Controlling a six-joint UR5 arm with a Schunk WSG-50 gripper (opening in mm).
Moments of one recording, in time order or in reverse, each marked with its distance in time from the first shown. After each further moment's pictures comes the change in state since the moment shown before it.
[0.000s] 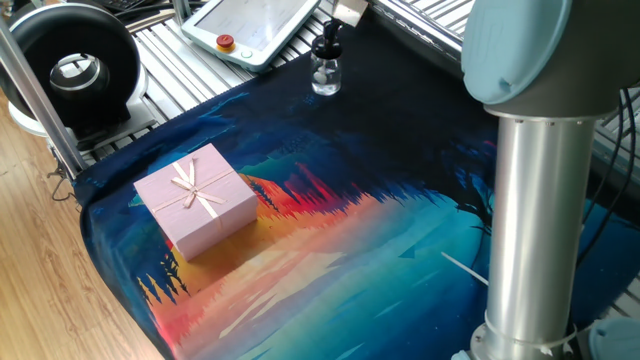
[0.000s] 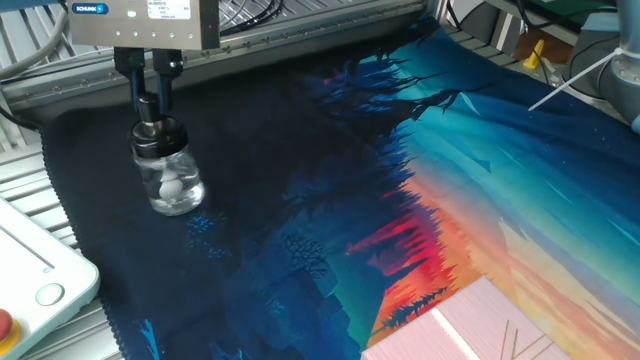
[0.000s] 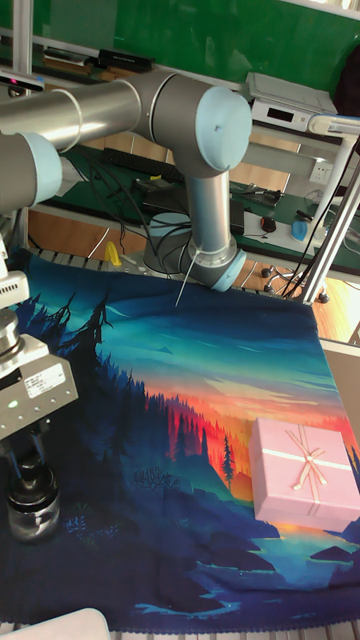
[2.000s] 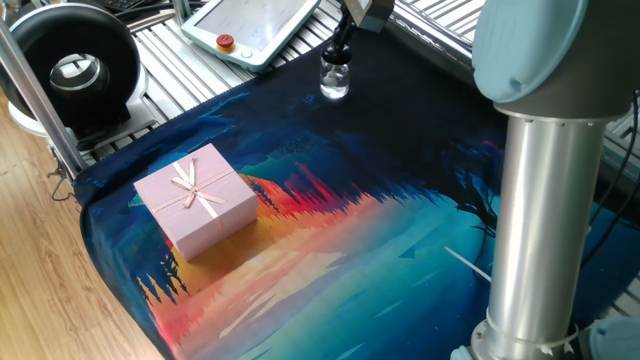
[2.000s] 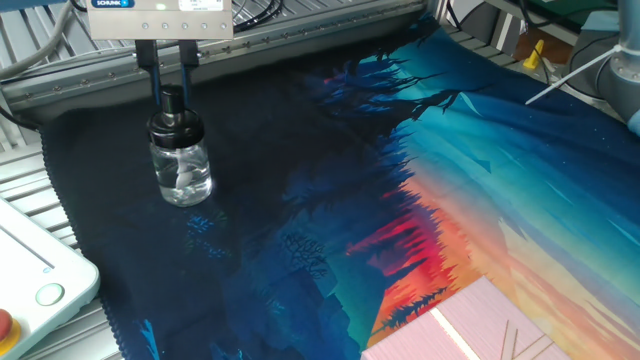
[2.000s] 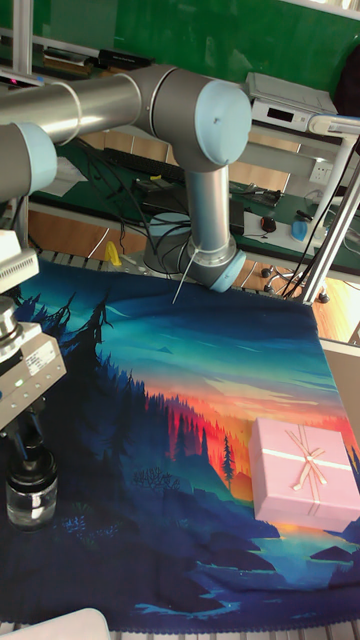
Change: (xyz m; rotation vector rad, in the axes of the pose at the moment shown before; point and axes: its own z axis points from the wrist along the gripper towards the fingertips) arm 0.023 0.012 -0.005 -0.041 -0.001 -0.402
